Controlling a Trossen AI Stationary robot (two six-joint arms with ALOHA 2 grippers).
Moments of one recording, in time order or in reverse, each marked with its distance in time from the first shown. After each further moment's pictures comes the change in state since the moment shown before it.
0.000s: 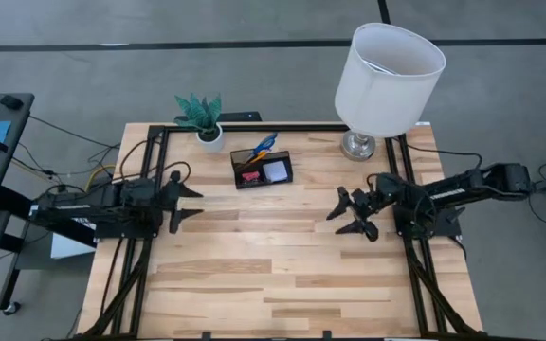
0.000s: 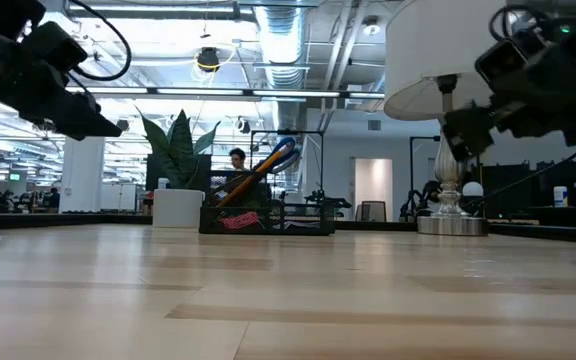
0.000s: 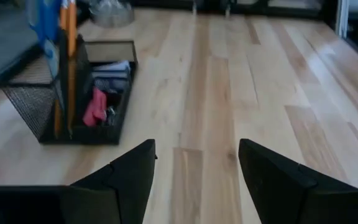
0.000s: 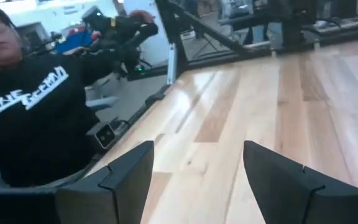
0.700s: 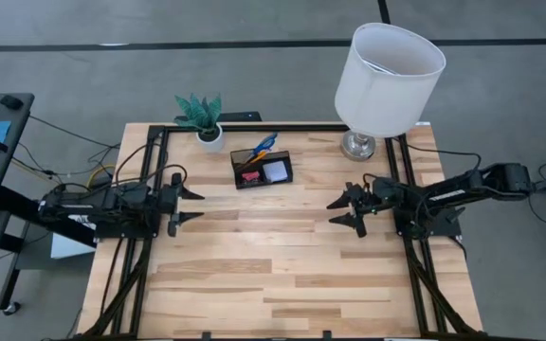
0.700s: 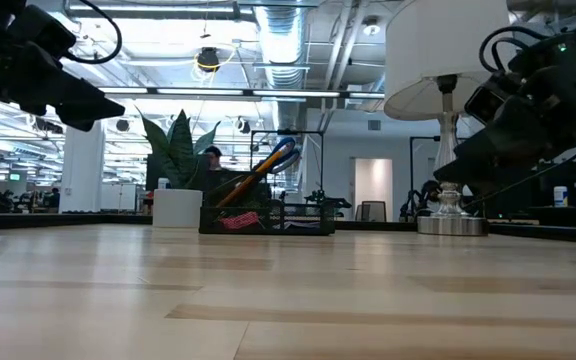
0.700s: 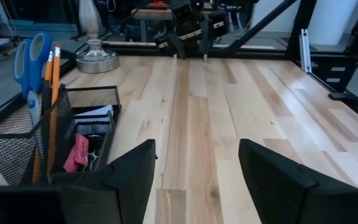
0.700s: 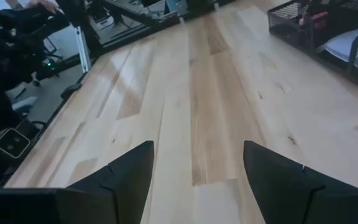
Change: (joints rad) left arm -0.098 -0.120 -0.081 0.149 -0.040 0.017; right arm 0.003 0.001 -0.062 -0.120 0.338 0.081
